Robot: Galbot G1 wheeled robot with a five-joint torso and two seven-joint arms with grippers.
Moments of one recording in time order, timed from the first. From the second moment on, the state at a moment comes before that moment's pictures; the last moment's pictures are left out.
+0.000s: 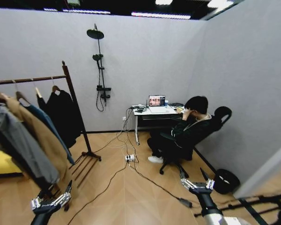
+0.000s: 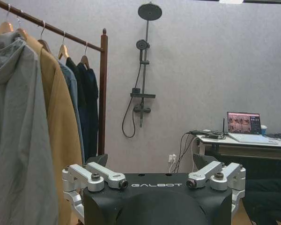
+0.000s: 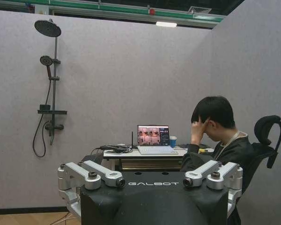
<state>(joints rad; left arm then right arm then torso) 1.83 -1.30 -0.87 -2.29 -0.49 -0.05 0.04 -1.77 1.33 0.67 2.32 0.24 0.11 0.16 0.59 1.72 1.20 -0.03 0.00</state>
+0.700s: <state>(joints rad) 1.83 -1.30 -0.87 -2.29 -0.49 -0.05 0.04 -1.77 1.33 0.67 2.32 0.24 0.11 0.16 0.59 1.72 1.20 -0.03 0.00</state>
